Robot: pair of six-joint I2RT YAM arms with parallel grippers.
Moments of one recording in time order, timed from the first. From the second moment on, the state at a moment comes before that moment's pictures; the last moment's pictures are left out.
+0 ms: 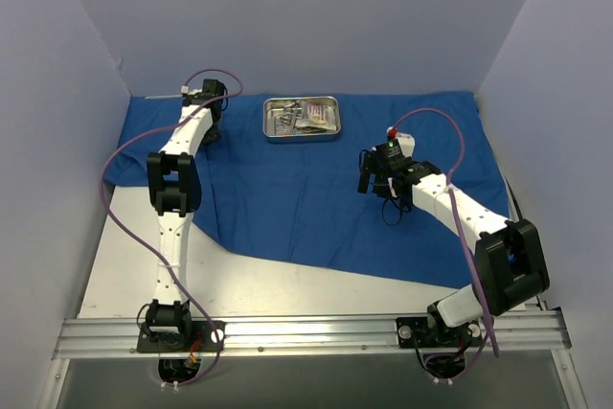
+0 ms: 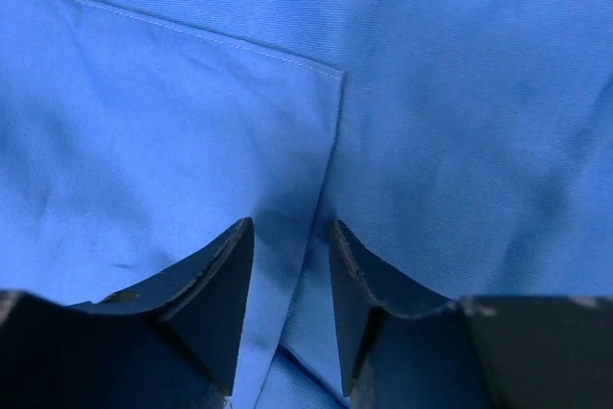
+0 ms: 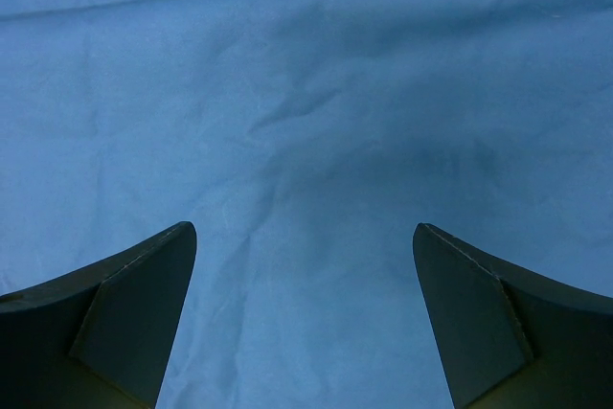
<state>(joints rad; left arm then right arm) -0.11 2.59 2.39 -0.96 -0.55 -0.51 0.41 1.48 0.99 -0.49 0.30 0.53</state>
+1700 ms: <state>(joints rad) 0.25 1.68 1.34 -1.03 -0.68 -0.70 0.47 1.27 0.98 -0.60 0.23 0.40</state>
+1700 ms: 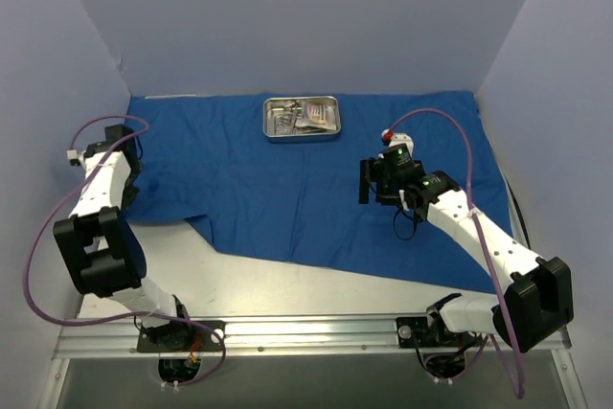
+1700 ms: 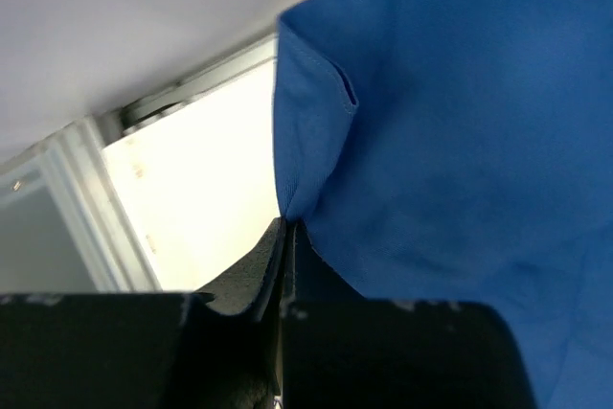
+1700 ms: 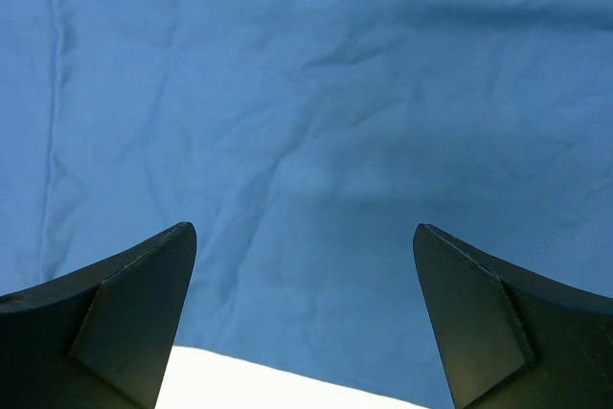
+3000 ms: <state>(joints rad) 0.38 1.11 1.09 -1.07 -0.55 -0.58 0.94 1.75 1.17 -0.62 0.20 0.36</state>
